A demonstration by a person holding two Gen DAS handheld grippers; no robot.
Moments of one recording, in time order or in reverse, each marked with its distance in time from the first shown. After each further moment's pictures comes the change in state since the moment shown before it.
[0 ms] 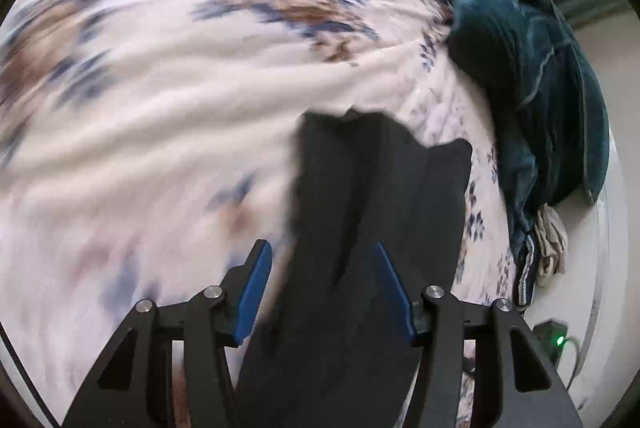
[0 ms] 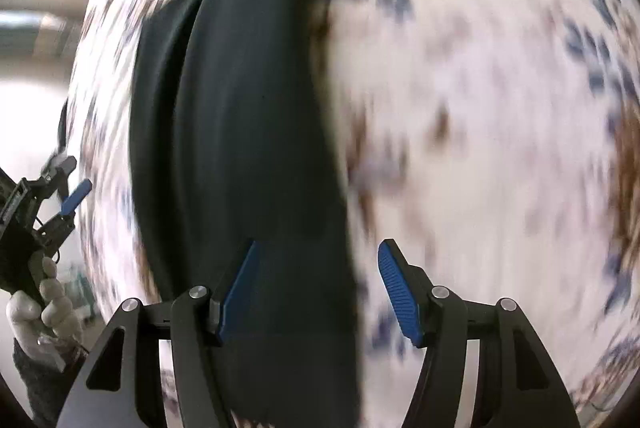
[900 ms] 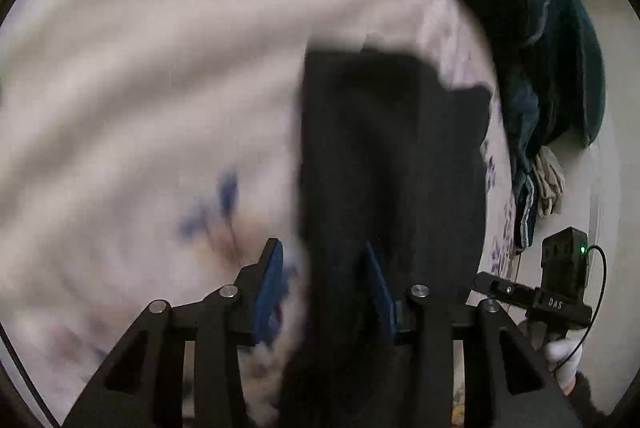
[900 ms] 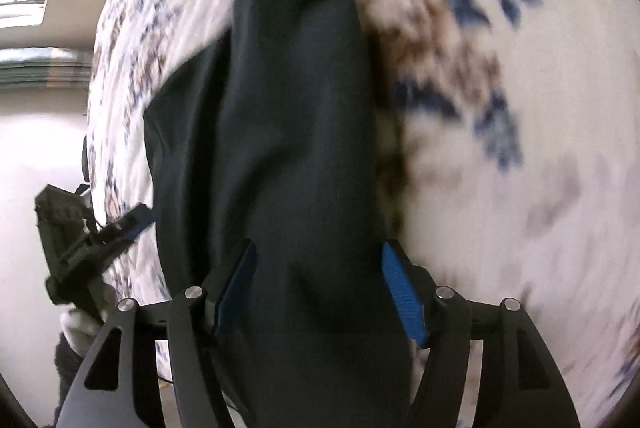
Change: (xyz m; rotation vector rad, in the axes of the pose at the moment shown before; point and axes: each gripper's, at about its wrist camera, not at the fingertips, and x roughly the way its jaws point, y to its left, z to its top) left arm 0.049 0.041 -0.014 0.050 0.238 -0.120; right arm 0.021 0.003 0.092 0.053 0.036 0.120
